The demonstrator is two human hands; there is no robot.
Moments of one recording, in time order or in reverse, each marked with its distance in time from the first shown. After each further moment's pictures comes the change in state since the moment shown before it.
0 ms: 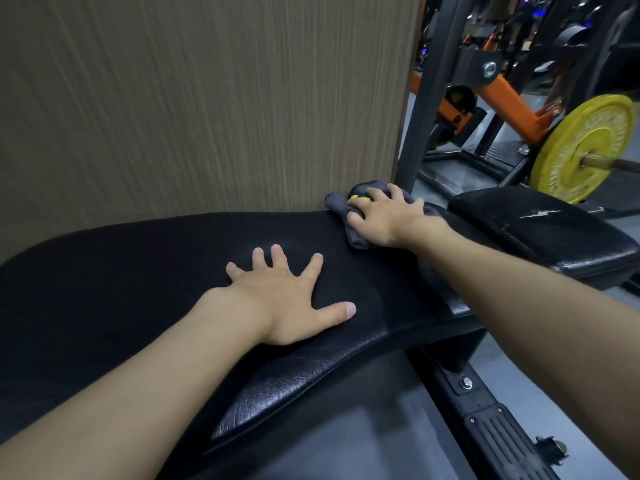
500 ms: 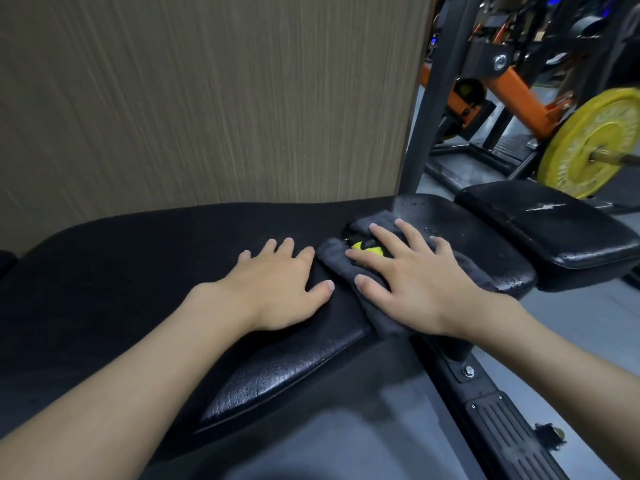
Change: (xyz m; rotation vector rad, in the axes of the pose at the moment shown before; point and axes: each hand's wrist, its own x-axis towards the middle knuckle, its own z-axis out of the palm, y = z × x) left_hand -0.015 -0.020 0.002 -0.049 0.196 0.100; right_hand -0.145 -0.021 0.015 -0.082 0.139 -0.183
